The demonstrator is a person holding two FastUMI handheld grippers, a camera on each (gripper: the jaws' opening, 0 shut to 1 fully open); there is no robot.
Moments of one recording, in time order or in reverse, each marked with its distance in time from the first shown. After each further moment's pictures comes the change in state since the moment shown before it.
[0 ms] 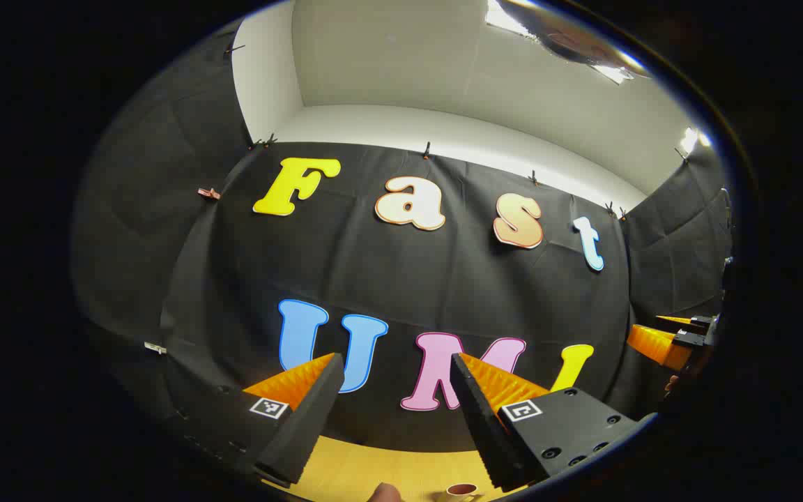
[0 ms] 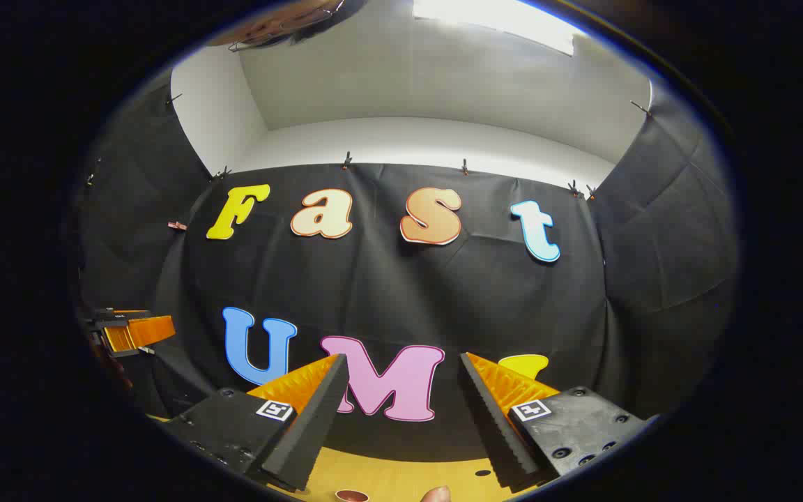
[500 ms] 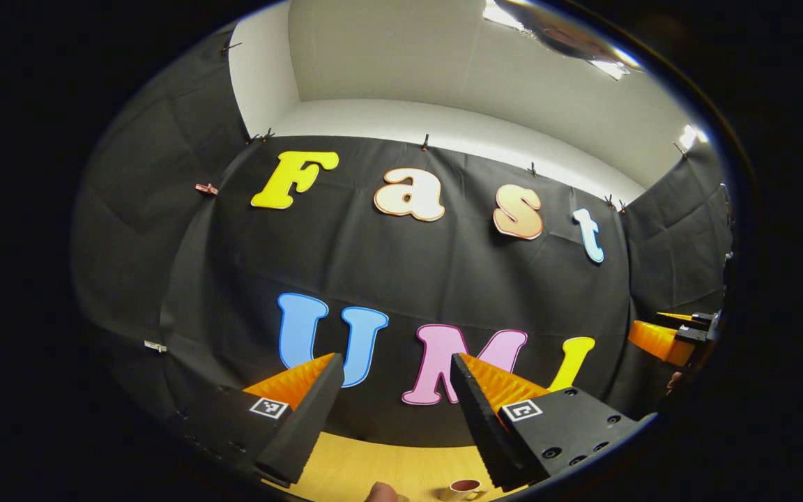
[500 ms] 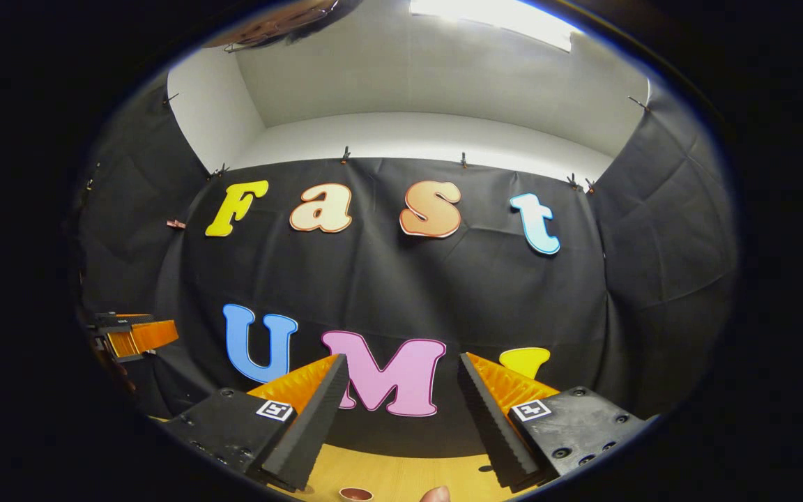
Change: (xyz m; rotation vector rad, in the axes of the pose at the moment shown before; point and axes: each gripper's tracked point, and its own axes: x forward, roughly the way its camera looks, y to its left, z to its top) left arm 0.003 0.002 -0.012 0.019 0.037 -0.003; right arm 0.000 0.003 -0.011 0.010 0.026 -0.002
